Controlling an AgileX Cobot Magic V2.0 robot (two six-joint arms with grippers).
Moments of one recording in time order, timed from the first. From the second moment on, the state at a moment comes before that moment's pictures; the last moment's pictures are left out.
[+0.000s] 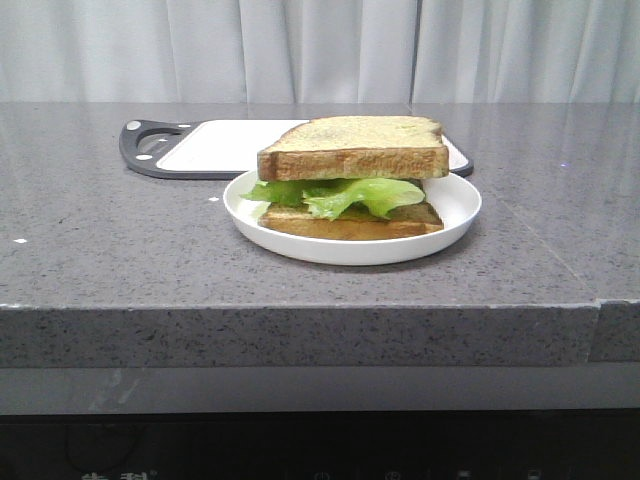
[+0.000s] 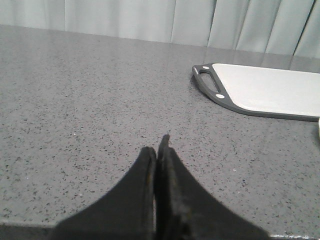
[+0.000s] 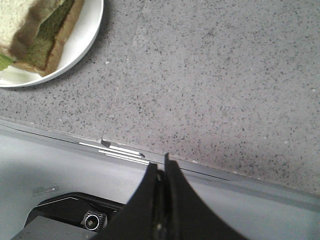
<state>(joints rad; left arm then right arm) -0.07 0.06 -0.10 -0.04 0.23 -0.07 0.16 0.80 -0.84 0.11 0.97 -0.03</state>
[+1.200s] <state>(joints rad) -0.07 0.00 0.01 -0.05 -0.03 0.01 0.16 0.80 -0.84 0.11 0.98 -0.03</state>
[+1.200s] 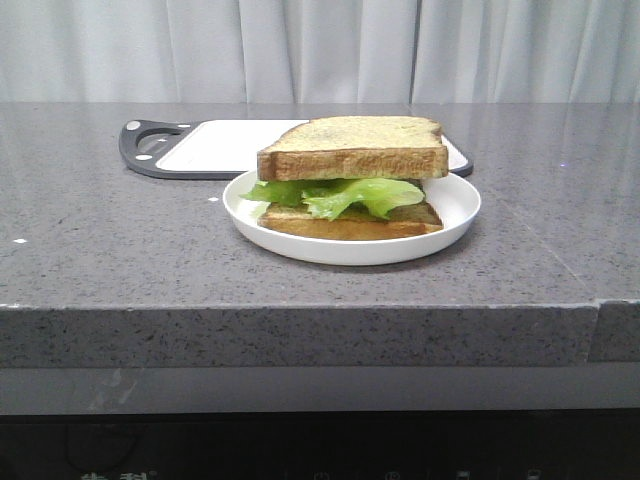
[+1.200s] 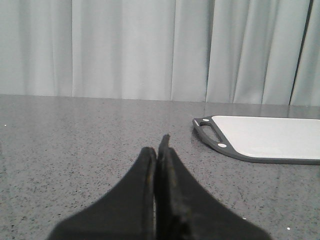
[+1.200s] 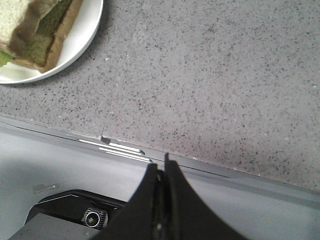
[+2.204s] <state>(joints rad) -0.07 0.00 0.01 -0.05 -0.03 0.01 0.11 0.50 -0.58 0.06 0.63 -0.04</state>
